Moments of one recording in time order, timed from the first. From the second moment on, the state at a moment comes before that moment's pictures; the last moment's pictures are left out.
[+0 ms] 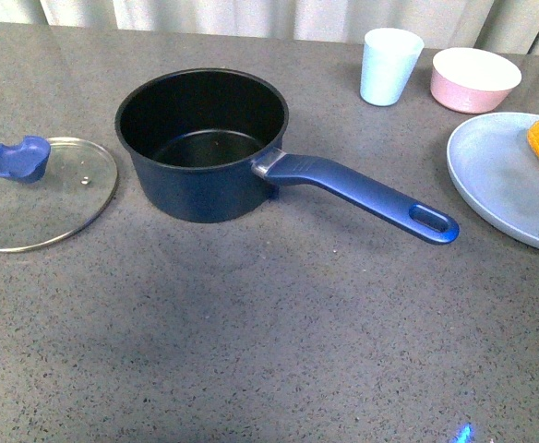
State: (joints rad) left arm 0.00 0.02 0.02 0.00 0.00 -0.01; right arm -0.18 2.00 0.96 0.30 -0.11 -0.12
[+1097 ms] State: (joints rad) left arm 0.00 0.02 0.02 0.00 0.00 -0.01; right arm 0.39 1.81 1.04 0.30 -0.23 0.09
